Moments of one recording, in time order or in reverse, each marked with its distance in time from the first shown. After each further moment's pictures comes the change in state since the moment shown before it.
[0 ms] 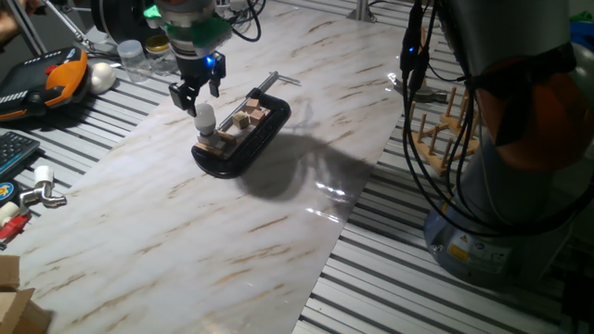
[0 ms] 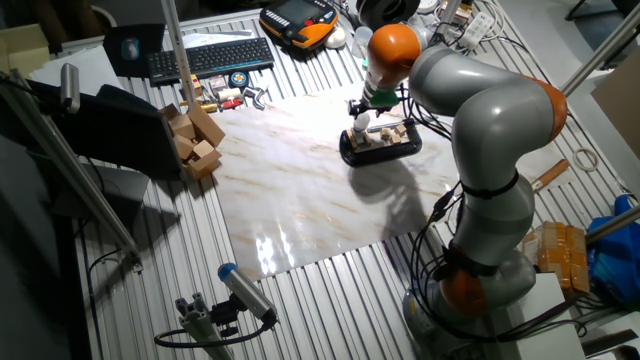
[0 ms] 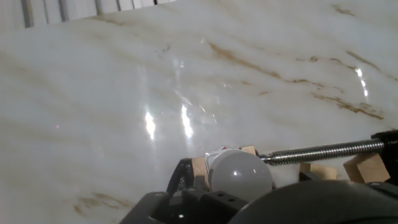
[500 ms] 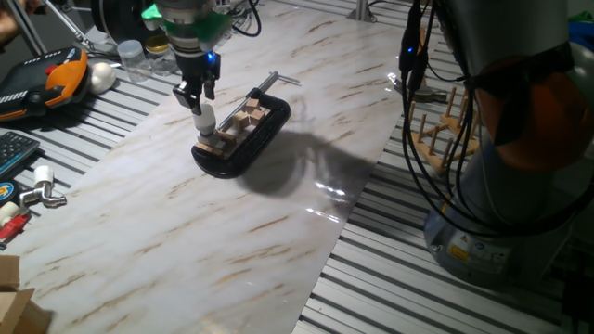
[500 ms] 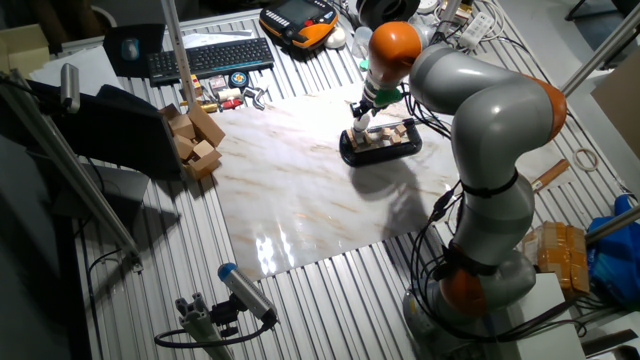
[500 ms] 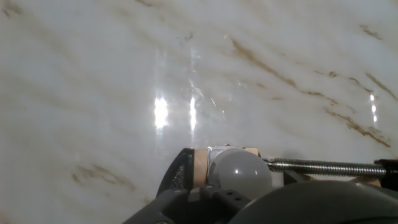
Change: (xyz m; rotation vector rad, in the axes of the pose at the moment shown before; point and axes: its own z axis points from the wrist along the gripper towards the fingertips) arm -0.001 0.000 -0.002 -0.025 0.022 -0.170
